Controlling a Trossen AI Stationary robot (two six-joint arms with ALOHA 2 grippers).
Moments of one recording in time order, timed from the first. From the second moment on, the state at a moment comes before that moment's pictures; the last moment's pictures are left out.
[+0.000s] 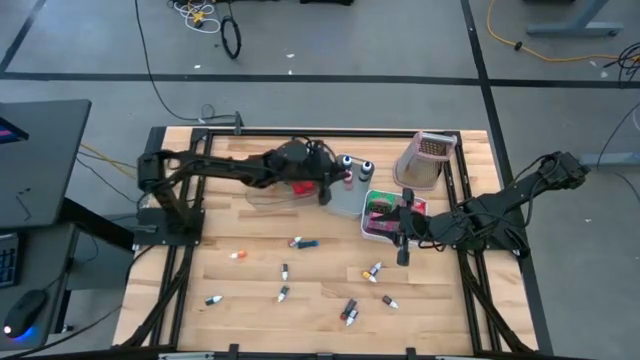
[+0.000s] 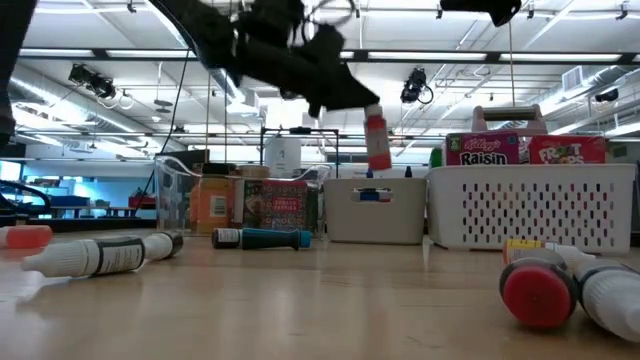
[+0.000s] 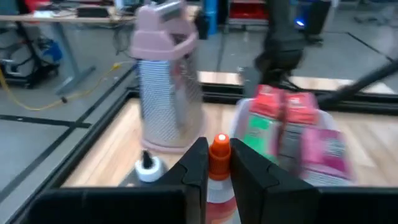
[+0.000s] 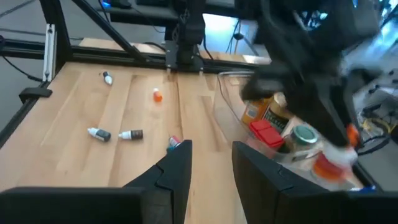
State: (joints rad) left arm 0.25 1.74 1.07 0.47 0.08 0.03; right arm 0.47 1.03 0.79 -0.17 0.59 0.07
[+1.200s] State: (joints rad) left arm 0.31 2.05 1.15 0.63 -0.14 0.09; right arm 0.47 1.03 0.79 -0.15 0.59 0.04
